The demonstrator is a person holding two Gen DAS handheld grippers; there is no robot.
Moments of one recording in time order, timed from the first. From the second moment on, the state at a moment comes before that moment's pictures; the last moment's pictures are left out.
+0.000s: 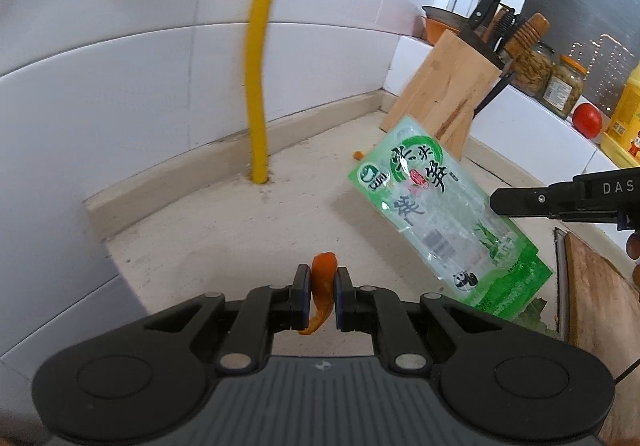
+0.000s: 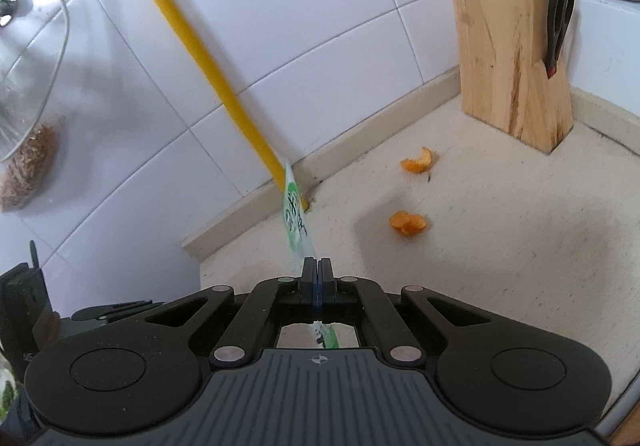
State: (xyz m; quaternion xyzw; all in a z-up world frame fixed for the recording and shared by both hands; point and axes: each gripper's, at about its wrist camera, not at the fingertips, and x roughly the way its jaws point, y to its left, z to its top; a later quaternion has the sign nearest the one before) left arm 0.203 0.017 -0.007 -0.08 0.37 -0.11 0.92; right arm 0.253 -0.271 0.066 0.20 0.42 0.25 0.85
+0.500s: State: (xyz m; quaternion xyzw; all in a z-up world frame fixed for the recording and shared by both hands) left arm 0.161 0.058 -0.006 -0.08 0.36 -0.05 0.93; right arm 0.235 -0.229 0.069 0.20 0.43 0.29 0.83
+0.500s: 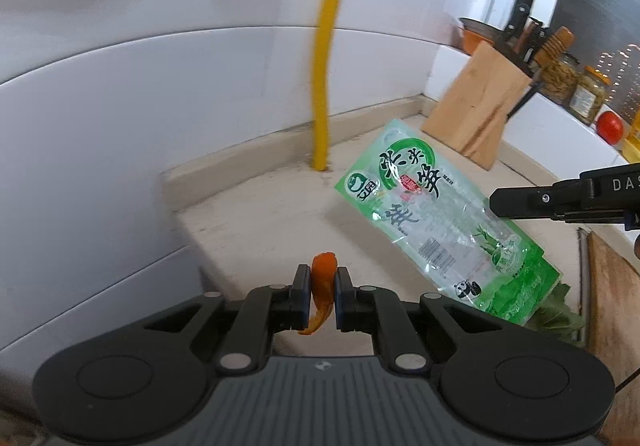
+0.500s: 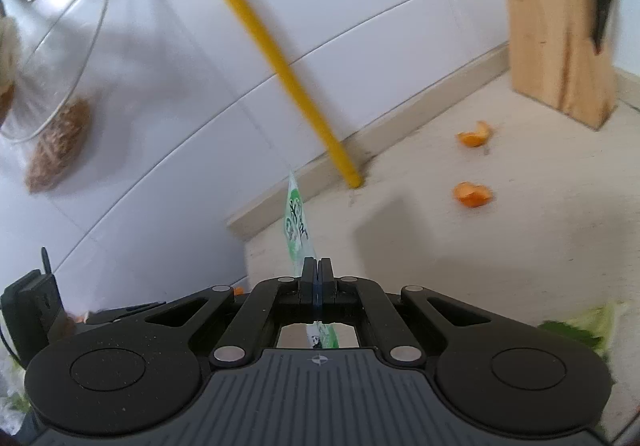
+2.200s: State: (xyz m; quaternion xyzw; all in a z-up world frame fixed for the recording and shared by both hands) left arm 0.092 0.188 -0.079 -0.10 0.45 0.06 0.89; right arm 0.184 -0.018 0.013 0.17 0.52 0.36 0.75
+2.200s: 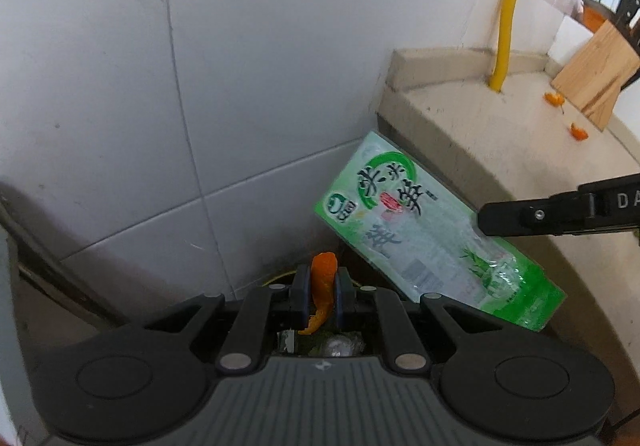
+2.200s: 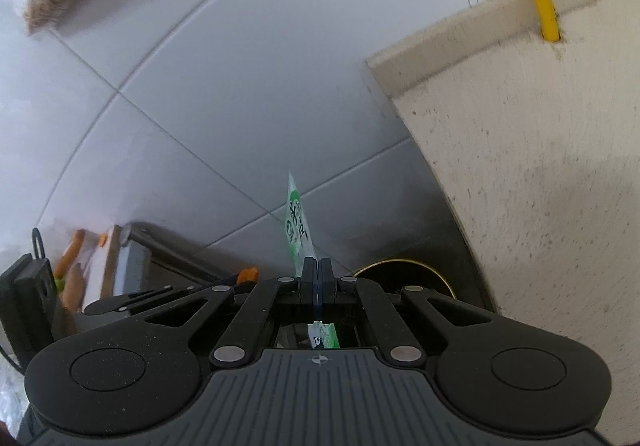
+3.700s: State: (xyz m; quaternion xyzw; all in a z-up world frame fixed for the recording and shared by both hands) left arm 0.091 0.165 -0.071 0.04 0.37 0.08 0.93; right arm 0.154 -0.009 0.021 0.12 0.49 0.29 0.81
